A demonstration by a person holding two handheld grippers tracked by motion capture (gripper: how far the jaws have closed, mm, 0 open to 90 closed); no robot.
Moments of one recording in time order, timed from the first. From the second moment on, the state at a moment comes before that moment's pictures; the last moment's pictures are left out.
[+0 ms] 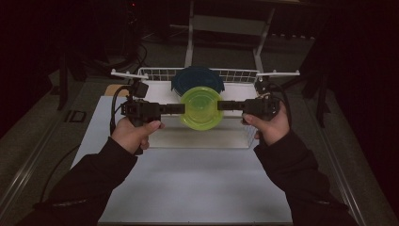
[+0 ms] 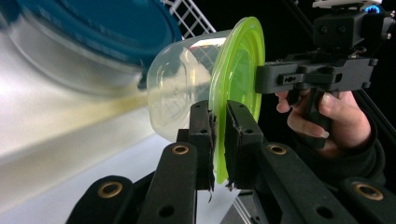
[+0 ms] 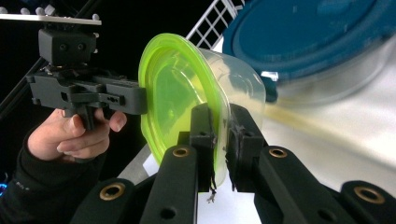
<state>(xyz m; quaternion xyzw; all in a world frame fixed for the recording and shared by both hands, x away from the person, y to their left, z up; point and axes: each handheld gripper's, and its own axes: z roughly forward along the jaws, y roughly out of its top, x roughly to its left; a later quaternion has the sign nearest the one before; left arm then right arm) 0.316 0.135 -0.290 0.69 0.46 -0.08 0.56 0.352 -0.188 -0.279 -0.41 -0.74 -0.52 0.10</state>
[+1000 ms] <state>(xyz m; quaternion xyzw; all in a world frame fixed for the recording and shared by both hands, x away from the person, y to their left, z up) 0.383 0.143 -0.266 0.67 0.48 -0.08 0.57 0.419 -0.171 -0.247 -0.45 -0.72 -0.52 0.08</state>
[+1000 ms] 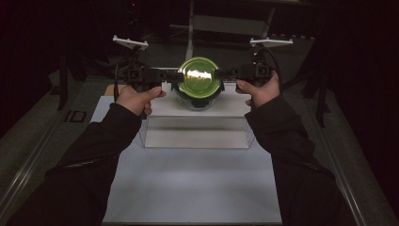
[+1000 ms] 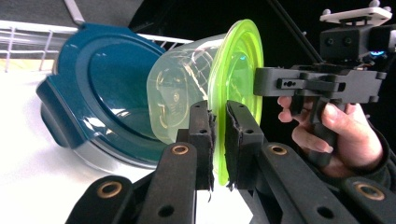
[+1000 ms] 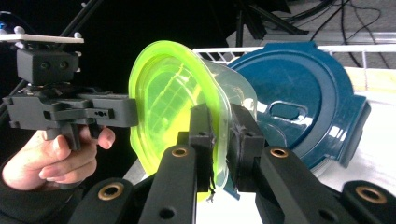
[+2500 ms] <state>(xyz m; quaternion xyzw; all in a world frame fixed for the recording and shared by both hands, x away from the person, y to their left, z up) 0.404 0.141 -0.273 0.64 0.50 -0.06 0.59 0.439 -0.164 -0.253 -0.48 -0.71 -0.51 0.07</state>
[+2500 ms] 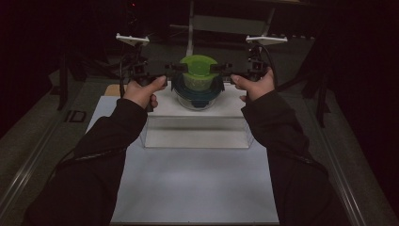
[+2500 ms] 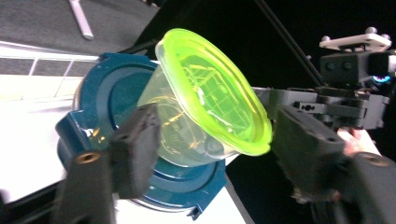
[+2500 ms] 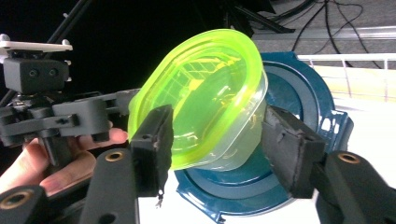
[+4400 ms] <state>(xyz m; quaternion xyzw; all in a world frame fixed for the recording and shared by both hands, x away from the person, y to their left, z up) 0.278 0.119 -0.393 0.76 0.31 -0.01 0.57 0.335 -0.199 -0.391 -0.39 -0.76 -0.51 0.08</state>
